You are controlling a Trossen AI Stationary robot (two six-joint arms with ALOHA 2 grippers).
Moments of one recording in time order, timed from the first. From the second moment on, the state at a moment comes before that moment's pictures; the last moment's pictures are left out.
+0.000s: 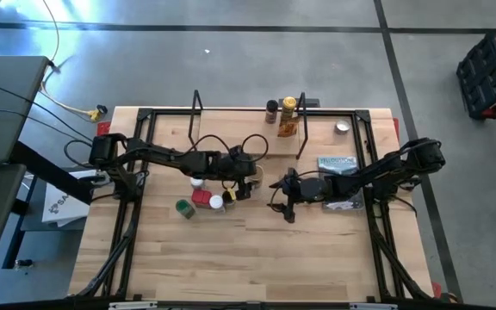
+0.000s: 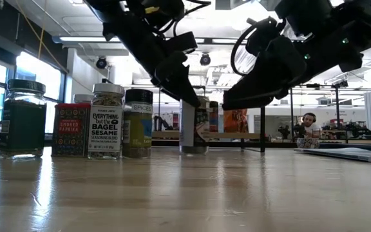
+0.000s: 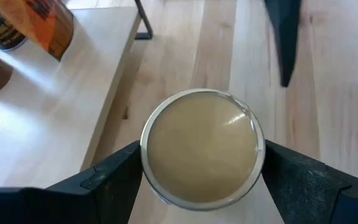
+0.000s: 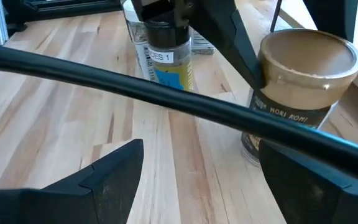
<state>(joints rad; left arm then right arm) 0.04 1.74 1.09 -0.13 -0.24 0.04 0.16 1.55 0.52 0.57 0.22 0.18</state>
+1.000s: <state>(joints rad) -0.06 1.61 0.94 -0.13 -0.38 -0.14 0.06 1.54 0.52 0.58 0.20 0.10</state>
